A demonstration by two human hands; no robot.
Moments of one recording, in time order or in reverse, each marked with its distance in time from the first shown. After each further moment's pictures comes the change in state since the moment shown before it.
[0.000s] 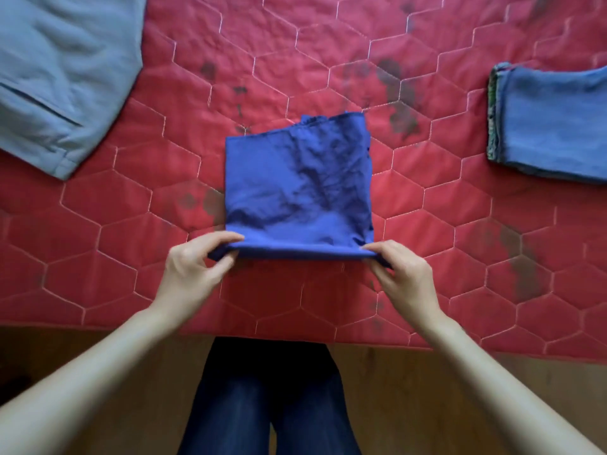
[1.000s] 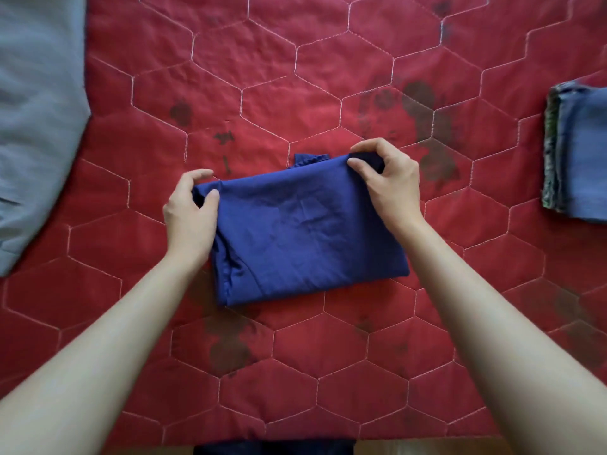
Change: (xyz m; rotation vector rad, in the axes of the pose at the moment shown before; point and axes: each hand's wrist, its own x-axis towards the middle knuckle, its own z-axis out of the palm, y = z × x) left_hand 0.221 -0.074 0.046 -0.090 0.223 -0.427; right_hand 0.267 0.029 0.063 0.272 0.128 0.340
